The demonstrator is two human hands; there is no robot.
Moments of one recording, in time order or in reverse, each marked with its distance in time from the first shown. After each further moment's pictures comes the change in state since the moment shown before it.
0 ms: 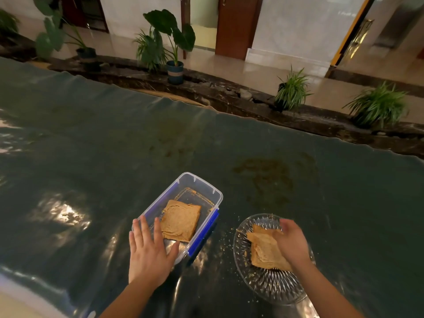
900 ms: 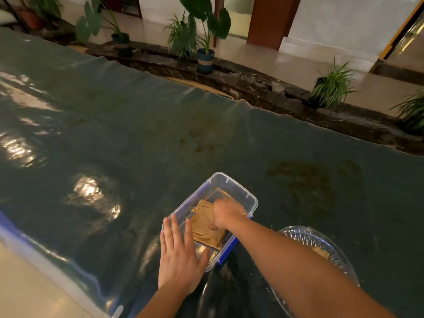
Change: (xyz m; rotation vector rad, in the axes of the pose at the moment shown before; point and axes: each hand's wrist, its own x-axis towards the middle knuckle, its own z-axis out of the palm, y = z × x) left_hand 0.001 -0.001 0.001 -0.041 0.014 0.011; right_hand 0.023 -0.177 0.199 -0.899 -0.485 -0.573
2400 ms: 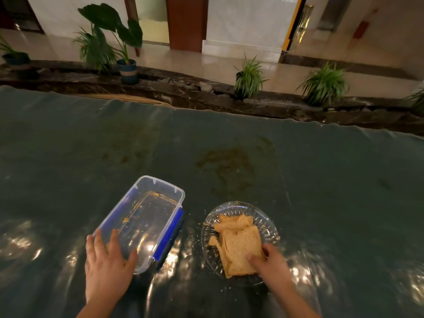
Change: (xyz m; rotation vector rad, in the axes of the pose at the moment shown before) left_hand -0.002 0.009 -0.021 -0.214 -0.007 -0.064; right_hand -0.255 0.194 0.131 1.146 0.351 0.693
